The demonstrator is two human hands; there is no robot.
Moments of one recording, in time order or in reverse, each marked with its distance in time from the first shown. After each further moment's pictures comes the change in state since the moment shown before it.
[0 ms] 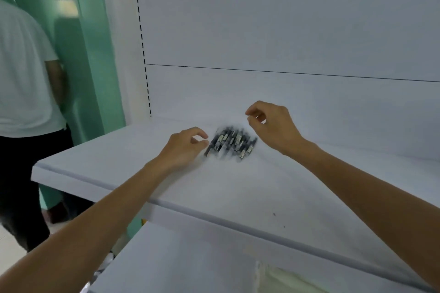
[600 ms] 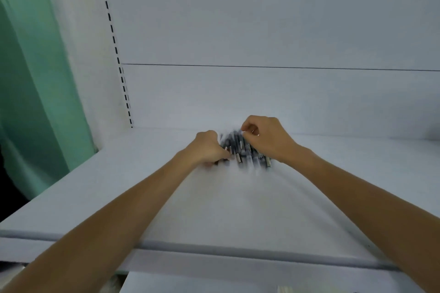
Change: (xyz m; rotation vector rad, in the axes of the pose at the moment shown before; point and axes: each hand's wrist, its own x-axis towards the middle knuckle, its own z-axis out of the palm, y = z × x) left_hand 0.084 -0.017 -0.007 0.172 -0.406 0.022; right_hand 0.030 -0.018 0.071 -0.138 -0.073 0.281
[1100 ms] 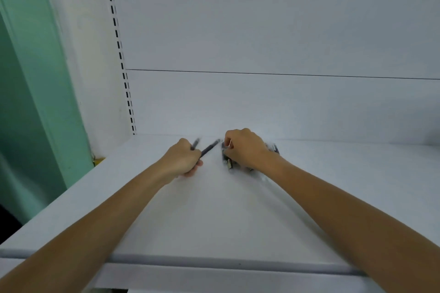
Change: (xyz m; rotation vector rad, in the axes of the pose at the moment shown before) left_hand -0.013 -0.057 -0.029 -0.433 0.074 -0.103; right_hand 0.028 -0.037 0.051 -0.347 -0.196 0.072
